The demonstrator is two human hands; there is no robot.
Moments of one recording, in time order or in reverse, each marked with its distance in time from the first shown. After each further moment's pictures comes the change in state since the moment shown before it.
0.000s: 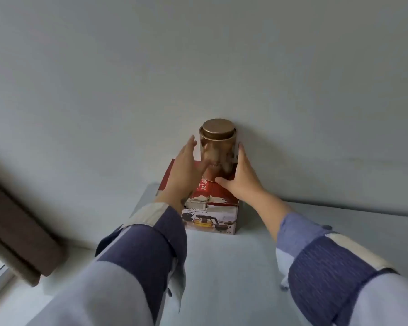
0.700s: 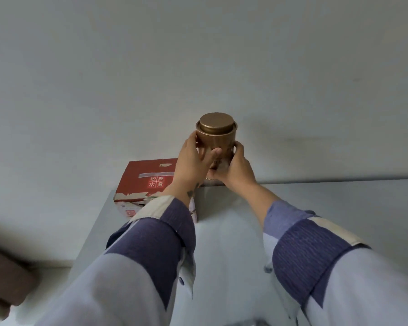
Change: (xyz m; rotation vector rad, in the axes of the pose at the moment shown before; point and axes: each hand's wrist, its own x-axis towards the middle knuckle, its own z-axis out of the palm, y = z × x) left_hand -0.021 0.089 0.073 -0.191 -0.049 0.153; right_hand -0.052 0.027 -0.080 0.109 0.231 0.167
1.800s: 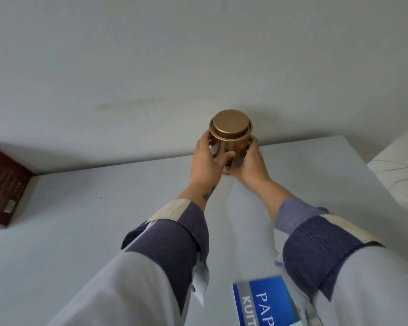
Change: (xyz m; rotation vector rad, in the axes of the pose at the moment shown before) left_hand -0.035 0.133 0.465 -0.264 -0.171 -0.206; right_hand 0.044 0.347 -0.319 0.217 0.067 0.240
